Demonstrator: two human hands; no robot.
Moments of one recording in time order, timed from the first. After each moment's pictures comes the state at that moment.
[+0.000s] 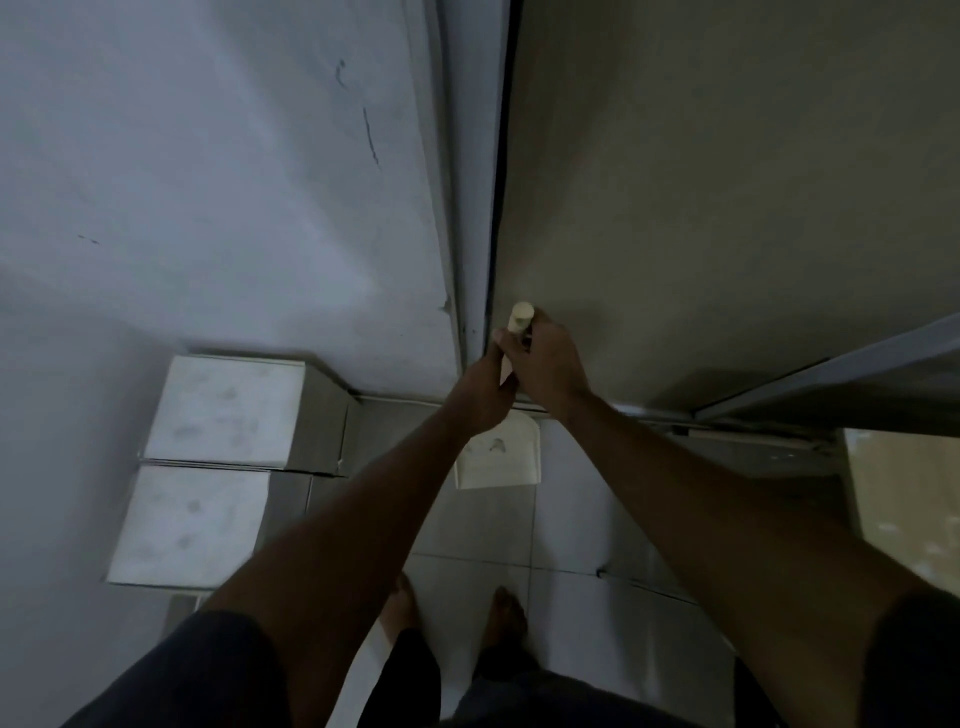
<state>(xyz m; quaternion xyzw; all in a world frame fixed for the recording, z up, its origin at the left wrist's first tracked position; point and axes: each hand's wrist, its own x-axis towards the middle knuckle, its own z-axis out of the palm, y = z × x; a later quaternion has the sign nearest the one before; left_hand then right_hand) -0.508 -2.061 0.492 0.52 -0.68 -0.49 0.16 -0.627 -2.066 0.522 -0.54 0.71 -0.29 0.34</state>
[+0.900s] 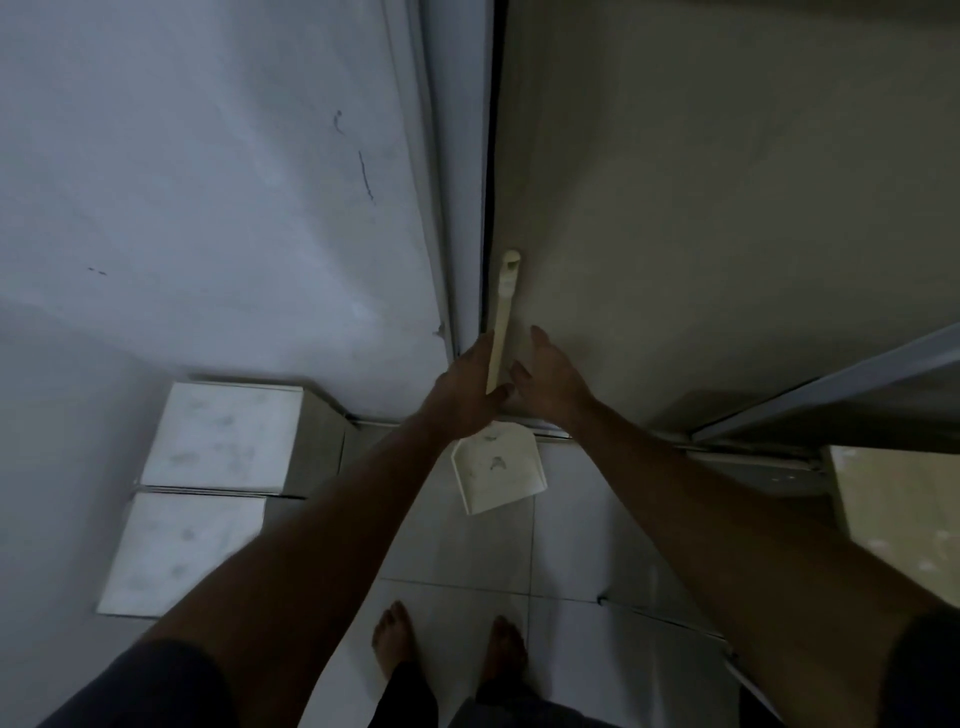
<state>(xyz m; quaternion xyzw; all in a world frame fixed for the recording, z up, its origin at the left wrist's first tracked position) -0.494 -2.080 0.516 0.53 -0.74 -0.40 0.11 -0.648 -2.067 0.531 -0.56 0.71 -0.17 0.39</state>
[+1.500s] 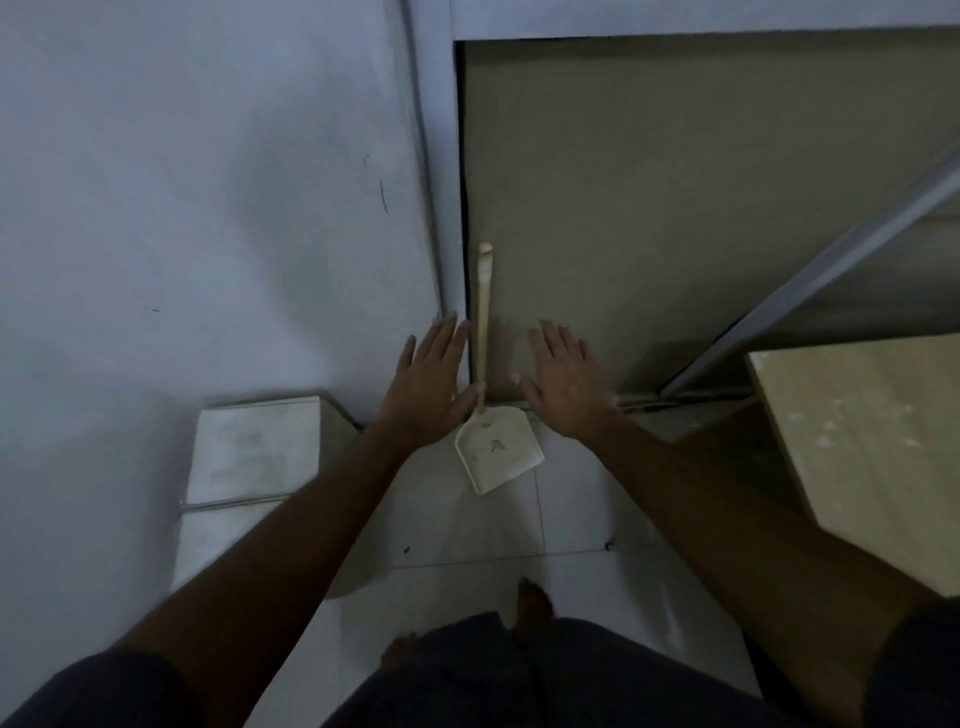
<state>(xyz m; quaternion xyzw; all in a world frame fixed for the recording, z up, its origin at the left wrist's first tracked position) -0.412 -2.002 0.616 0.43 -0.88 -0.18 0.06 -0.623 -1.941 0.628 -0.67 0.72 0.00 0.15</state>
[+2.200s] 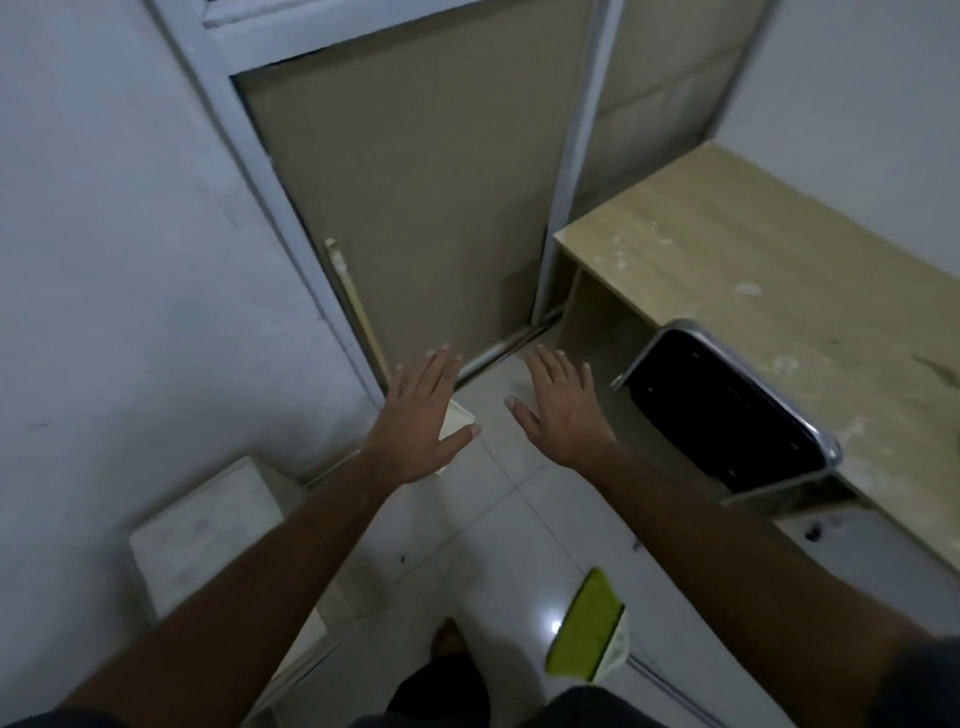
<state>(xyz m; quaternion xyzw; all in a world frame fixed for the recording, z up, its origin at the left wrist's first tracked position) -0.361 -1.843 0.667 0.14 -0.98 -0.15 0.02 -0.516 -1.671 0.670 -0.43 0.89 -0.12 0.12</state>
